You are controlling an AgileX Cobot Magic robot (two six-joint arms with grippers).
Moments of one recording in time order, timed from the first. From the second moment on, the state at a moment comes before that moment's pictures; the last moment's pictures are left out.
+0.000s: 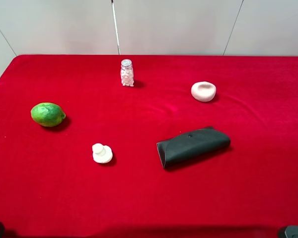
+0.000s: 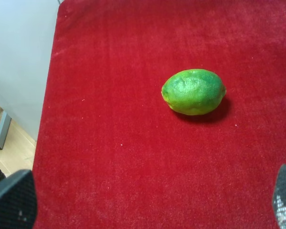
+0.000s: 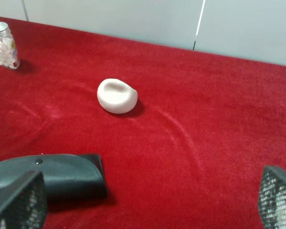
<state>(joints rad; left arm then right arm) 0.04 0.00 -0.50 0.01 1.07 0.12 0.08 -0.01 -0.50 0.15 1.04 -0.17</state>
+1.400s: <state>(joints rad) 0.04 0.00 -0.50 0.01 1.07 0.12 0.08 -0.01 -0.50 0.15 1.04 -0.17</state>
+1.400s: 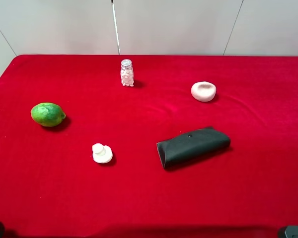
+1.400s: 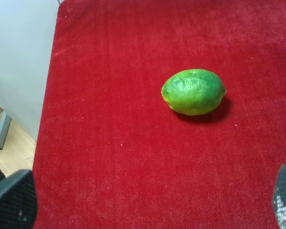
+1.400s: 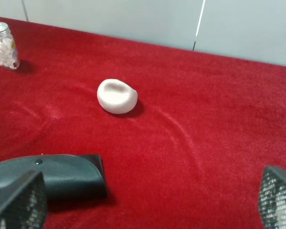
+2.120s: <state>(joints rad) 0.04 0.00 -0.50 0.01 1.07 0.13 0.08 -0.01 -0.50 0.15 1.04 -0.17</state>
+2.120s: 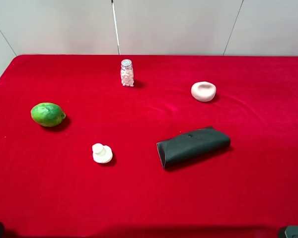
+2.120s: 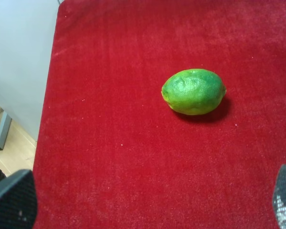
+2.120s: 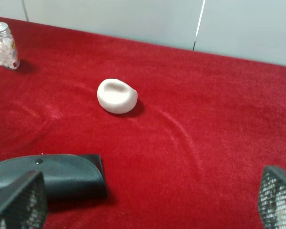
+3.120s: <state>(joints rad) 0.04 0.52 -0.60 0.00 1.07 0.45 0.08 -0.01 -0.50 0.15 1.03 -0.17</state>
